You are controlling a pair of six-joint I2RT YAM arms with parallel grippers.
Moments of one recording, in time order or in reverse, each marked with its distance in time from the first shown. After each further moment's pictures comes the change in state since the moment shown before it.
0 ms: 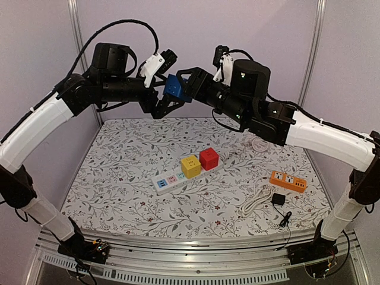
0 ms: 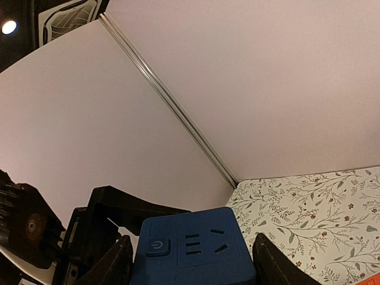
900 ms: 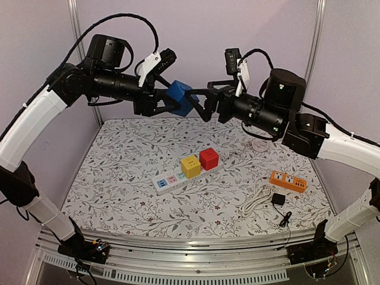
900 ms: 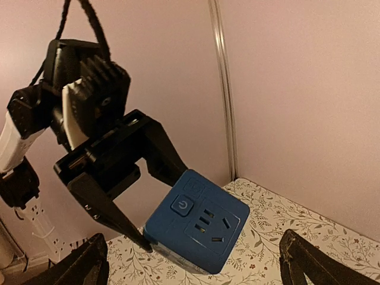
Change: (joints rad) left arm 0.000 0.051 0.175 -0.219 0.217 0.028; right arm -0.002 -0.223 -0.241 0.043 -0.221 -0.373
